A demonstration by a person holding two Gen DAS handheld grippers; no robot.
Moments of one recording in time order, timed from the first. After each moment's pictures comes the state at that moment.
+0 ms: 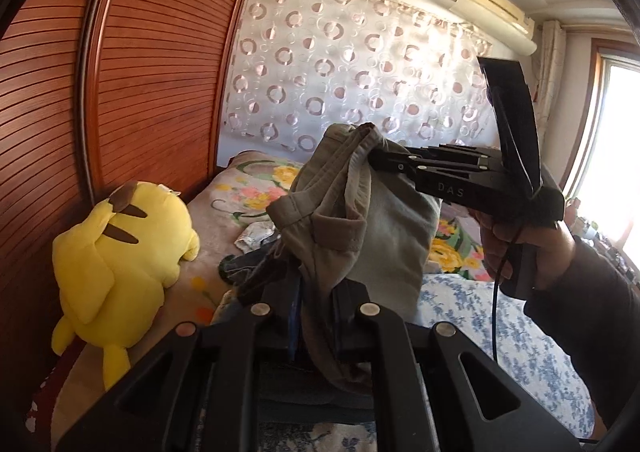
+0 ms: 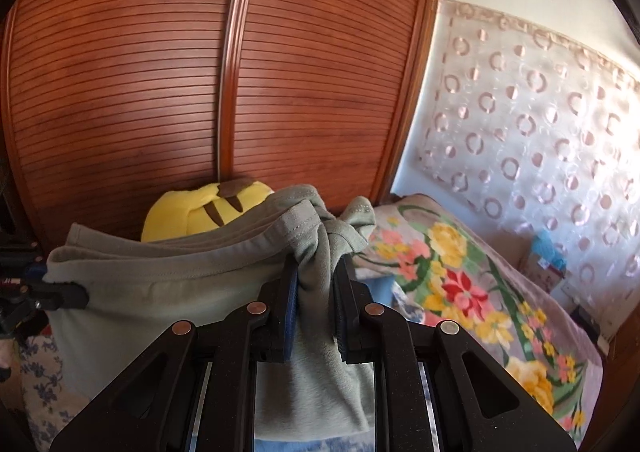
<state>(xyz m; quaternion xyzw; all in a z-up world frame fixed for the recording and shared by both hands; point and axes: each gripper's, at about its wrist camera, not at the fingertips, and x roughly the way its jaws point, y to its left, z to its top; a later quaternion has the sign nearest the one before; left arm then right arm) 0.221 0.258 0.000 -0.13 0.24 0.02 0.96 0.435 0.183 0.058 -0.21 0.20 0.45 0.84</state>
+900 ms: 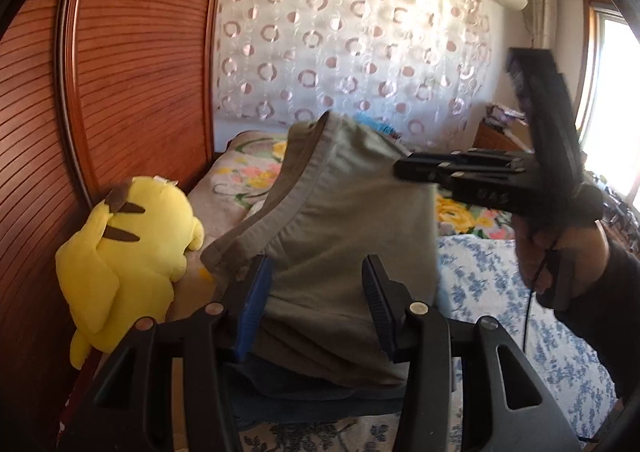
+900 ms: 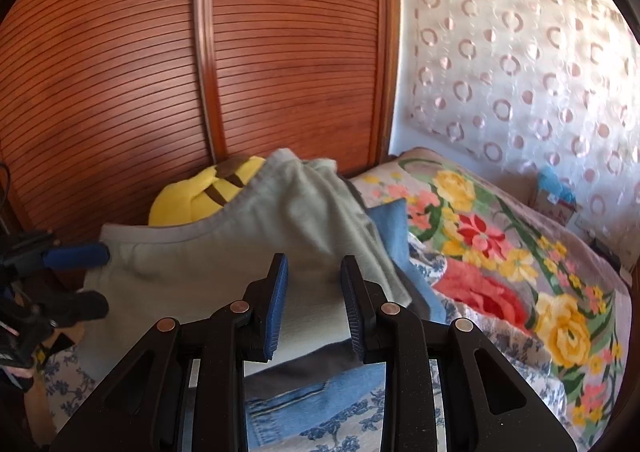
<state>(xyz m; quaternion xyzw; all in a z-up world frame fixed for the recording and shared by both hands) 0.244 0.255 -0.018 -0.08 0.30 0.01 0.95 0.434 0.155 0.024 -0.14 0.28 0.42 0.85</state>
